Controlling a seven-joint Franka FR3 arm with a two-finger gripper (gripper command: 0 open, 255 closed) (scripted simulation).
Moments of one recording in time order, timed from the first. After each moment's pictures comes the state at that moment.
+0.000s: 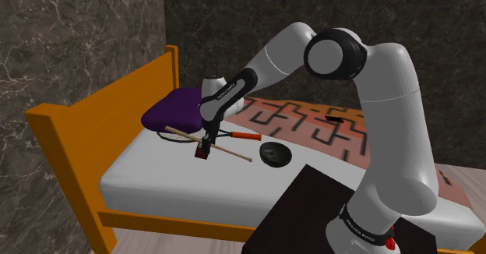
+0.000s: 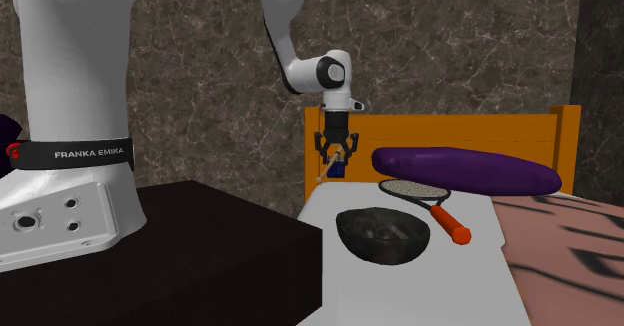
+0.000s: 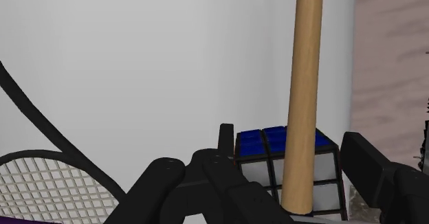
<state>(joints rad) 0.06 0.58 0.00 -1.90 0.01 2.46 -0.40</state>
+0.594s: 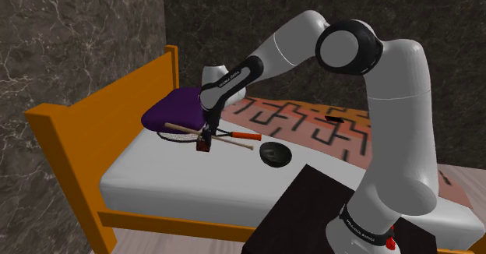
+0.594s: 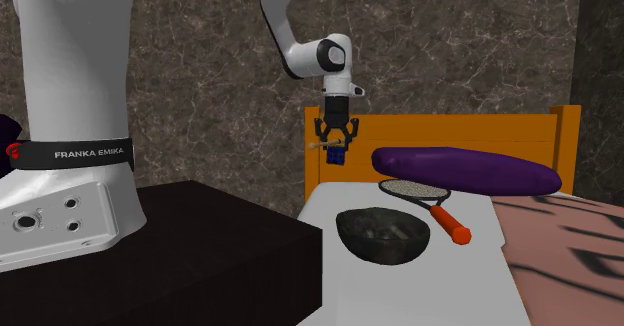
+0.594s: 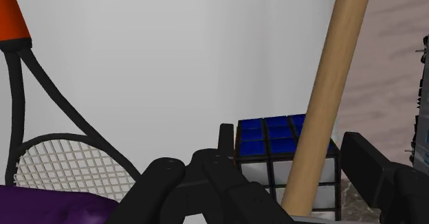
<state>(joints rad) 0.06 0.49 0.00 -1.90 0.01 2.38 -0.40</state>
